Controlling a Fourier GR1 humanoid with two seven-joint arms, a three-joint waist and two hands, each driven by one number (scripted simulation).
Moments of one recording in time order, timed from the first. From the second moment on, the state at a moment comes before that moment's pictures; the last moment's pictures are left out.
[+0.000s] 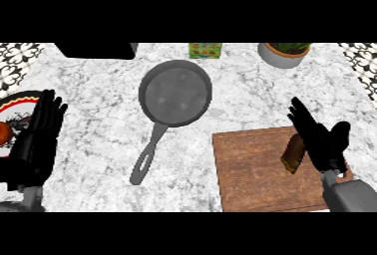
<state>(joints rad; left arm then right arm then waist) -0.03 0.46 -0.15 -1.65 0.37 0.36 -0.04 -0.17 -0.42 0.24 -1.34 -0.34 -0.16 0.06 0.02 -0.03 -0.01</state>
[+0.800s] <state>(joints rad) -0.02 0.61 -0.16 -1.41 0.26 0.35 0.17 -0.29 -0.52 0.24 -1.37 0.18 -0.71 0.18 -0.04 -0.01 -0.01</state>
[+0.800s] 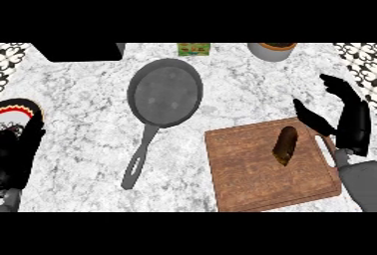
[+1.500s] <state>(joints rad) -0.10 0.59 -0.17 -1.32 0.22 0.30 0.21 -0.43 -0.64 0.47 -1.54 0.59 -0.28 0.93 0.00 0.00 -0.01</state>
